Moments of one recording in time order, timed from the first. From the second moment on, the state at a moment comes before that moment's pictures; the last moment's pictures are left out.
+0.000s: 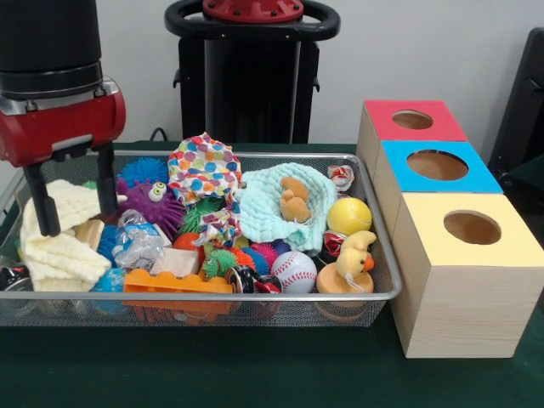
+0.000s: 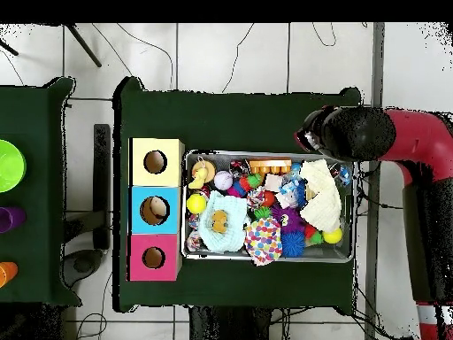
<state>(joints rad) -0.90 -0.57 0.82 1.27 -0.67 1.00 0.90</state>
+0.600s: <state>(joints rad) -0.90 -0.57 0.82 1.27 -0.68 1.00 0.90</state>
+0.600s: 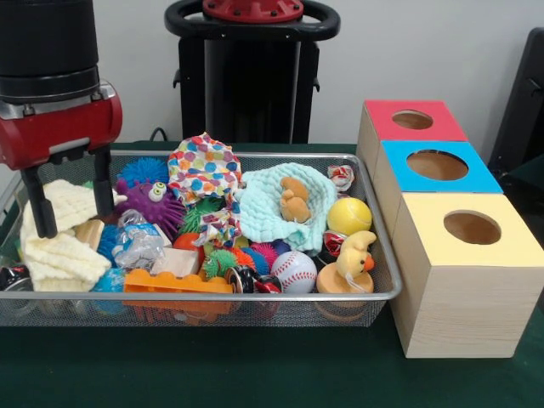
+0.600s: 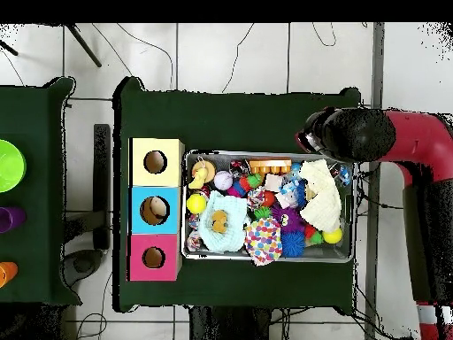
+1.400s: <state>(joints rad) -0.92 -0.57 0.82 1.27 -0.68 1.00 0.90</state>
